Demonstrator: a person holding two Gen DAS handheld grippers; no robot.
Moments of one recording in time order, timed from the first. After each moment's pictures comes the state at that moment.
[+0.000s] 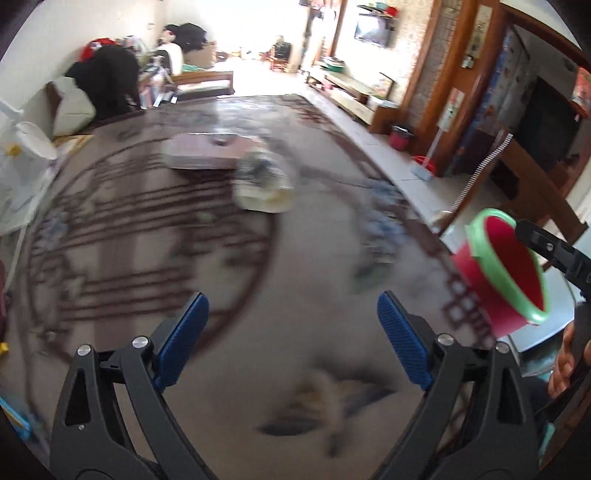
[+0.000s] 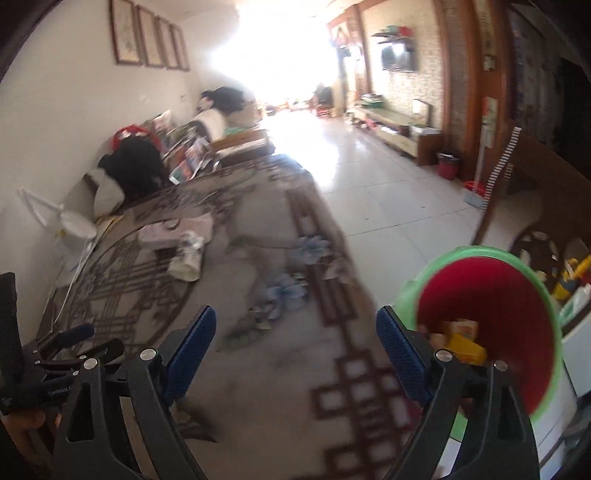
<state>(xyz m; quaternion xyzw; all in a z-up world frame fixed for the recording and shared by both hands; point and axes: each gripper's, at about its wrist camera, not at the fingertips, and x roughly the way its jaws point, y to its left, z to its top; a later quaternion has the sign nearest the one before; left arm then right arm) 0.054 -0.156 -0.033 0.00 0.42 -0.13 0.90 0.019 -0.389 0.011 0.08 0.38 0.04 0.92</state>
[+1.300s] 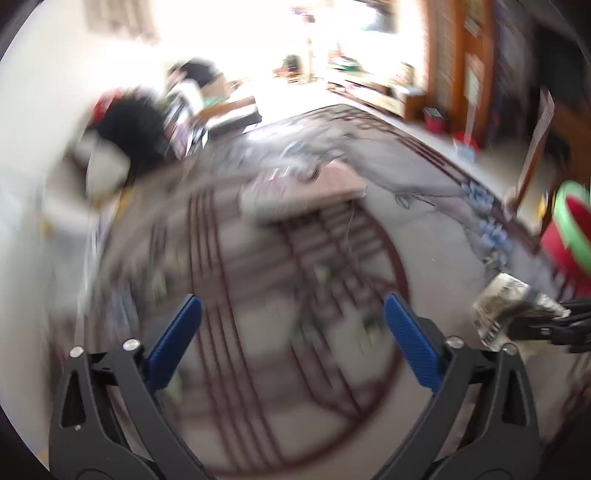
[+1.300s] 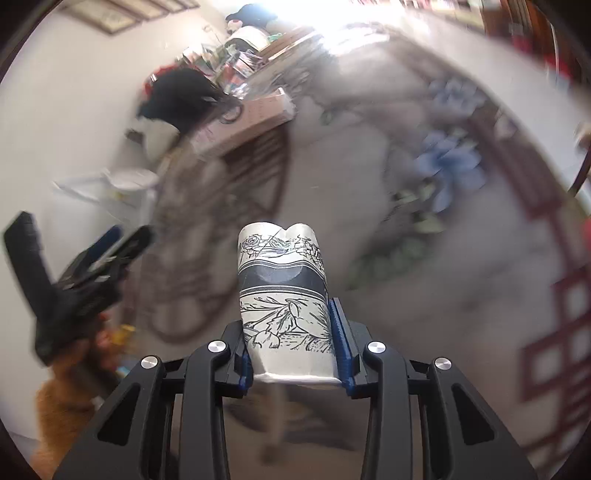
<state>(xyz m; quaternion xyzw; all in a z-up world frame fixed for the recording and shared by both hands) 0.146 -0.127 -0.034 0.18 0.38 -0.09 0.90 0.088 -0.339 -0.098 0.27 0.53 0.20 0.78</state>
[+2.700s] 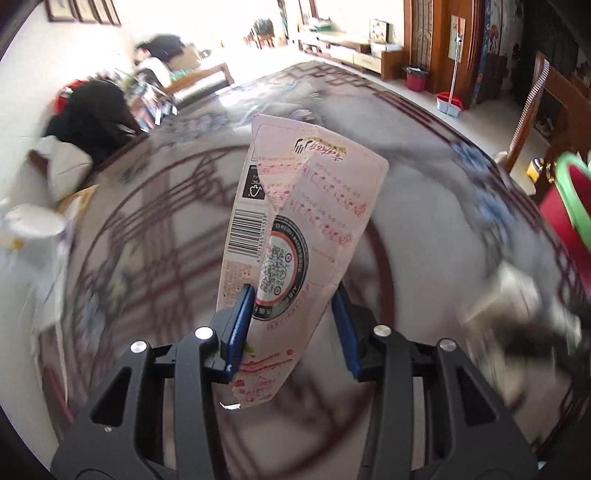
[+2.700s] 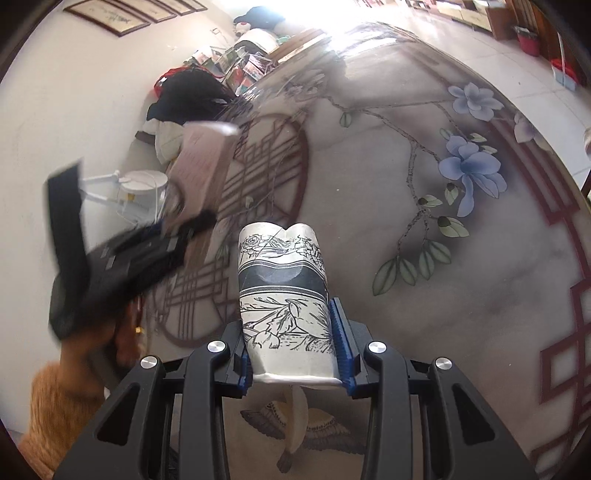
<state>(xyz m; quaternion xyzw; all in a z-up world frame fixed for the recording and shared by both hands) 0.138 -0.150 -0.061 0.17 0.45 -0.11 0.87 0.083 -0.324 -0.084 0.23 0.52 0.20 0.80</state>
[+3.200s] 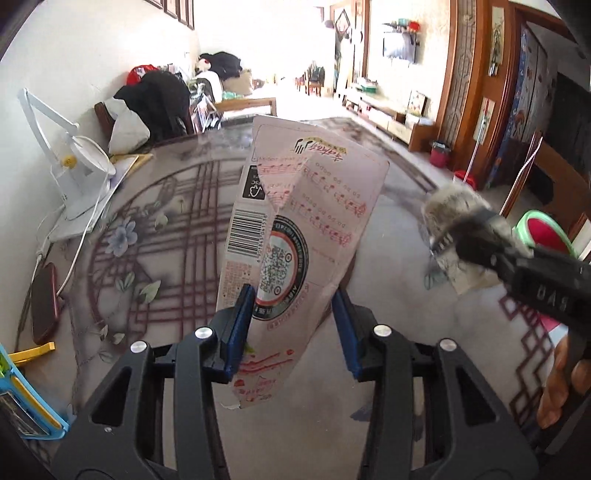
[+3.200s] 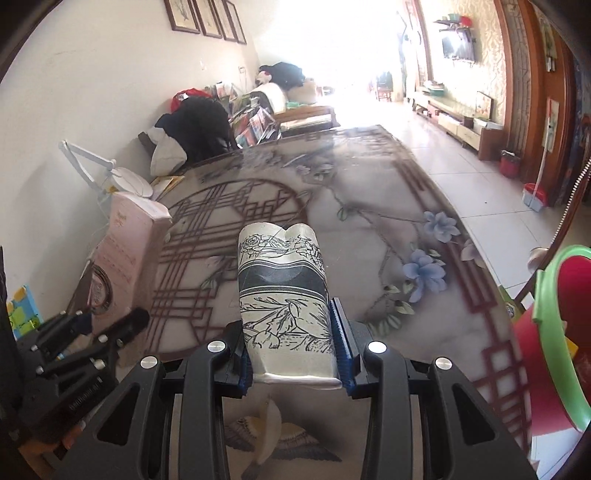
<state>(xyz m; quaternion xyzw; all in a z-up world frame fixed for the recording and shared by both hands) 0.026 -0.120 -0.028 0.03 0.37 -0.06 0.92 0.040 -0.290 -0.037 0.08 0.39 0.12 0.91</state>
